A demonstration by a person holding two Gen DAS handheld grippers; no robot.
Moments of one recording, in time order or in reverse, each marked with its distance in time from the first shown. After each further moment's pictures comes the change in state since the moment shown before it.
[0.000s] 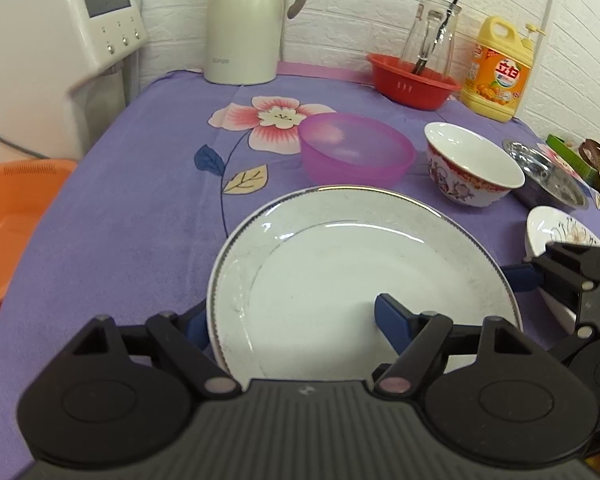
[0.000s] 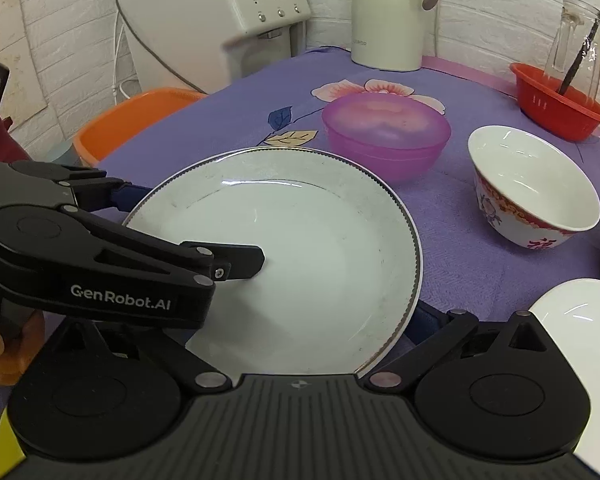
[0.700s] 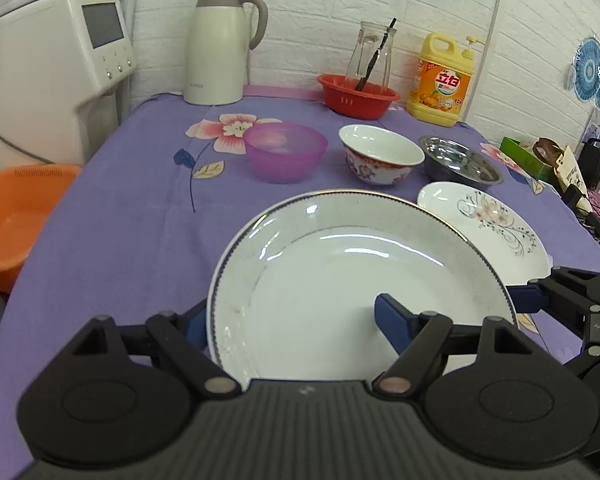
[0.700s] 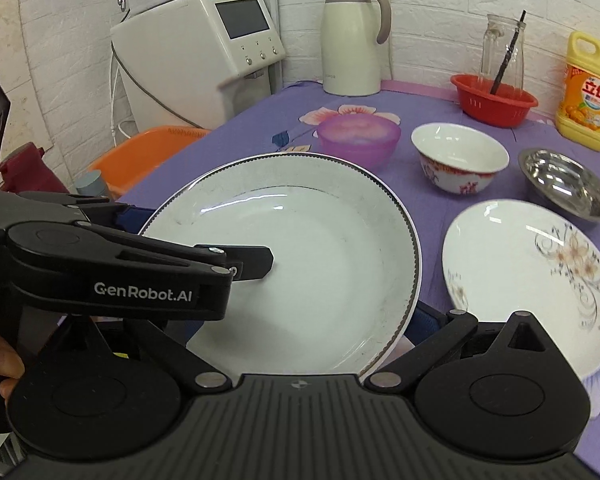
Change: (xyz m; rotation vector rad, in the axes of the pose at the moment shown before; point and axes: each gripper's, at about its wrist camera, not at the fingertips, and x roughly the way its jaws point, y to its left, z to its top) left arm -0.099 -0.050 -0.062 0.031 -0.064 -0.054; right arm -0.101 0.039 -0.059 0.110 -0.104 -0.052
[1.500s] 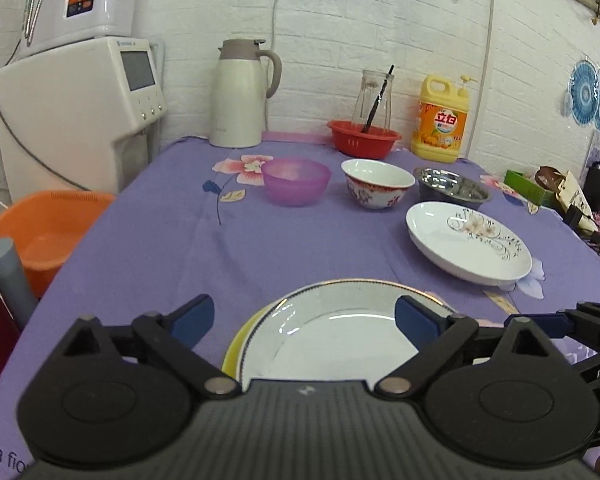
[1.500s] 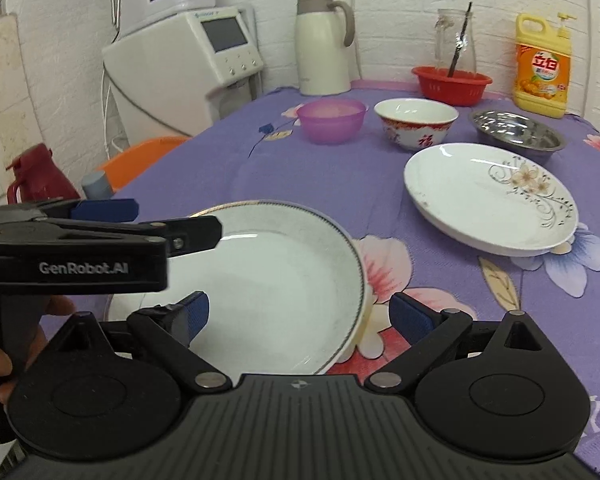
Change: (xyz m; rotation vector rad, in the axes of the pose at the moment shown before) left arm -0.054 -0.014 -0.041 -0.005 -0.182 0.067; right arm -0.048 0.001 -0.065 0.090 -0.105 -0.052
